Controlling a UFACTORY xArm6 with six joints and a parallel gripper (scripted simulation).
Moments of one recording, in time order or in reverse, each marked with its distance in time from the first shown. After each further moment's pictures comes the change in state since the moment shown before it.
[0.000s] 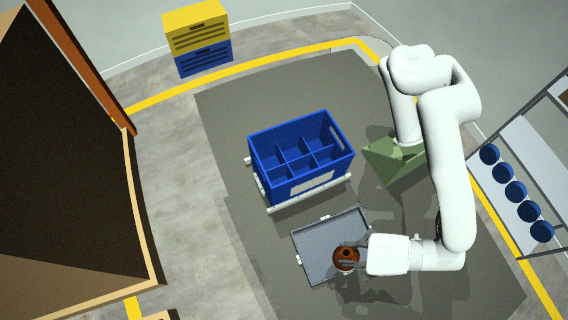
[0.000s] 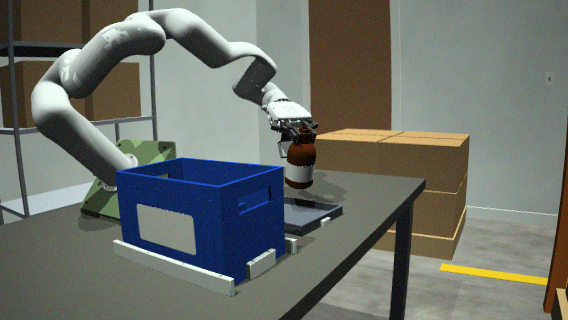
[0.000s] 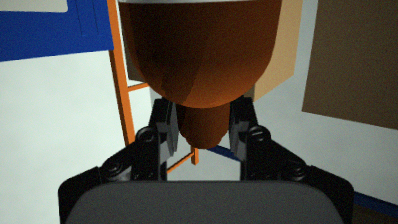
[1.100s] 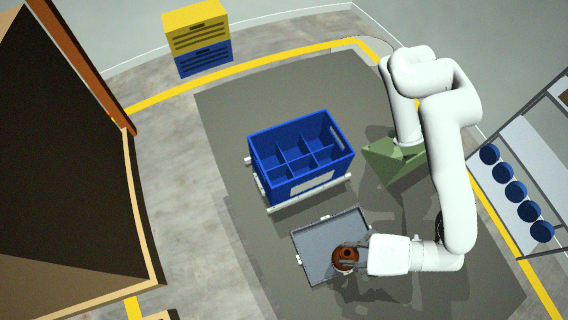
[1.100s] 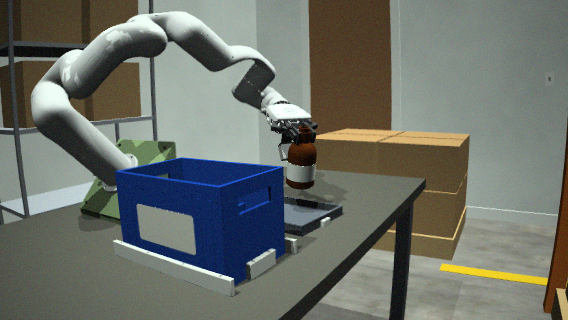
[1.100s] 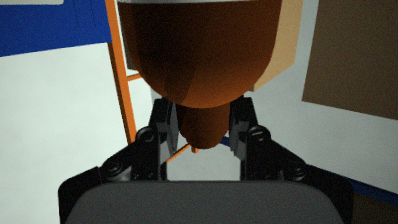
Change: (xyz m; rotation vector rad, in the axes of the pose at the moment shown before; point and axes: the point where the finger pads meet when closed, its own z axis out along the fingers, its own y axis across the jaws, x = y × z) arm 0.000 0.000 -0.001 -0.002 -0.058 0.002
